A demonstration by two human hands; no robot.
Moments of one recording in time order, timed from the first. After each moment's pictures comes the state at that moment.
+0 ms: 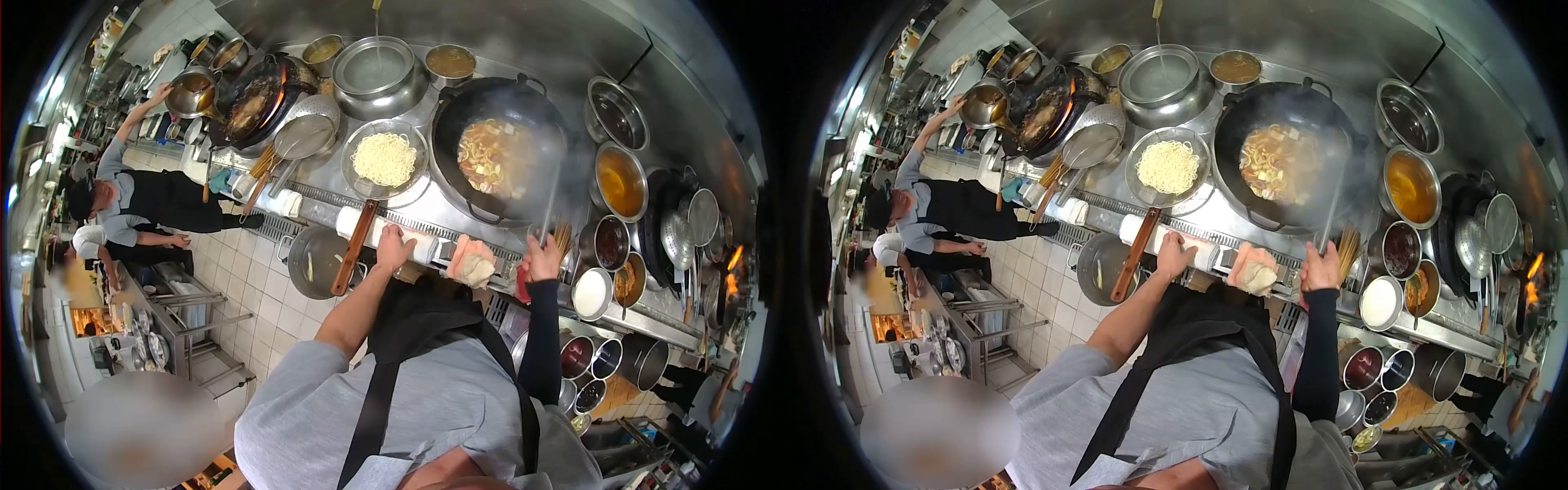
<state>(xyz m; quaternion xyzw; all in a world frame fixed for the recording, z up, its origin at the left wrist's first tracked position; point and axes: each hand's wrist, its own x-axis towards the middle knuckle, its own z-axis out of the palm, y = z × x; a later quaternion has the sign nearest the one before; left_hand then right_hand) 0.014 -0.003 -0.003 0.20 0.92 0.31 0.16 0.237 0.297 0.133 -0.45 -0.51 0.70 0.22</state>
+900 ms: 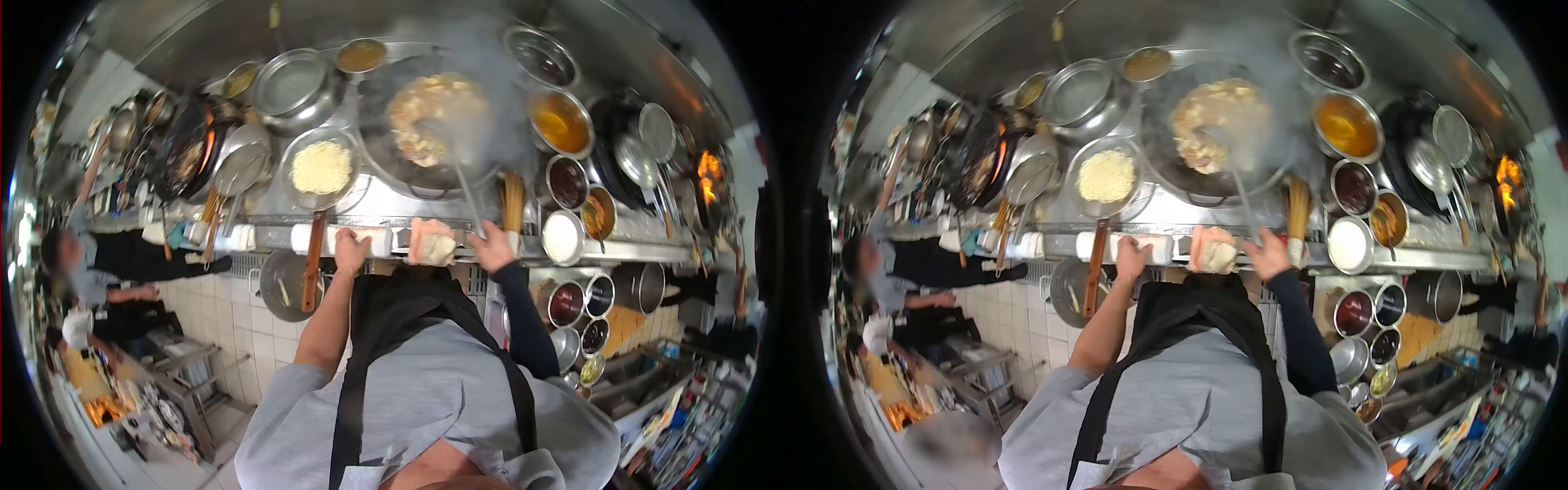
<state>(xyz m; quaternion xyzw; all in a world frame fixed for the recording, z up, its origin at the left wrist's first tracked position) 0.012 -0.002 -0.017 0.21 0.92 0.31 0.15 0.291 0.264 0.115 -0.37 -0.77 0.51 0.12</state>
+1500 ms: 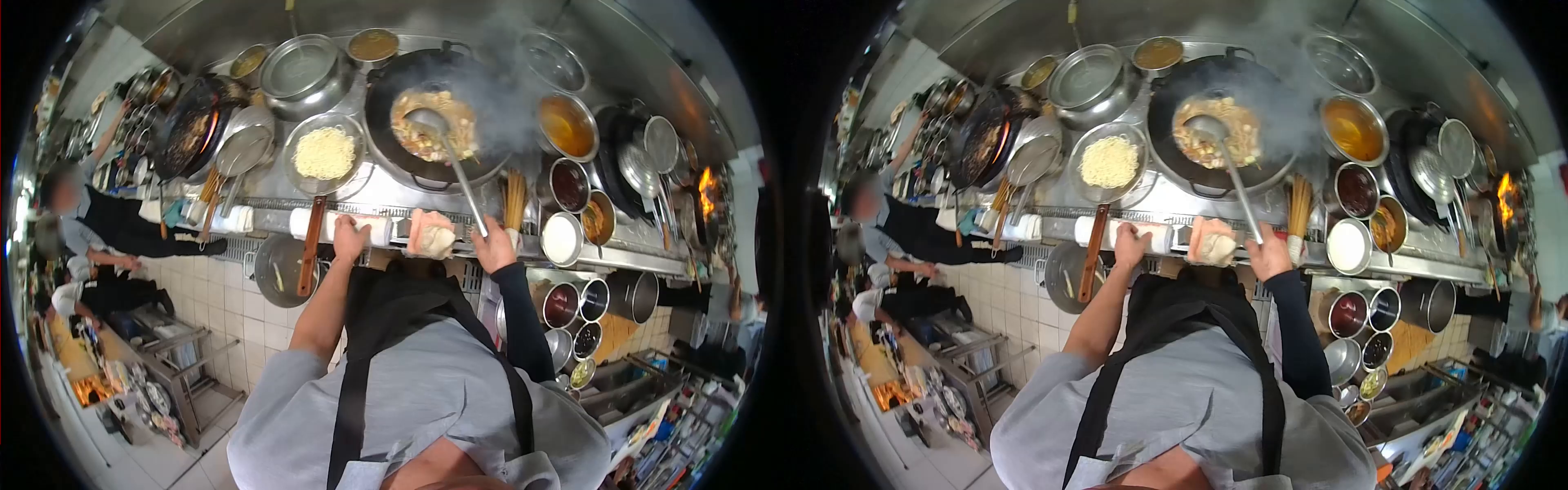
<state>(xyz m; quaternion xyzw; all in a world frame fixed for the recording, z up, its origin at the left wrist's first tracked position) 0.013 -0.004 -0.012 0.21 0.91 0.31 0.16 0.294 0.258 0.138 -0.33 -0.86 0.38 0.13</state>
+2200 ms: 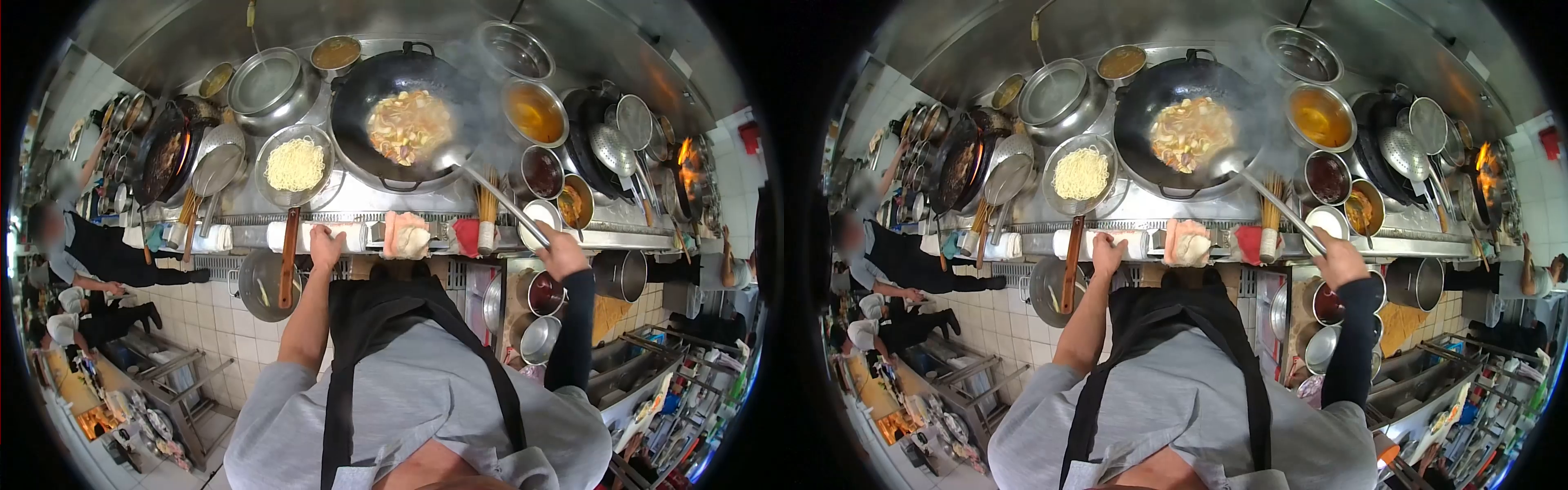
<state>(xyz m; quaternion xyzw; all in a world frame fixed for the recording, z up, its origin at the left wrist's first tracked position) 0.012 -0.004 -0.022 0.21 0.92 0.31 0.14 0.419 0.338 0.289 -0.37 -0.90 0.22 -0.09</state>
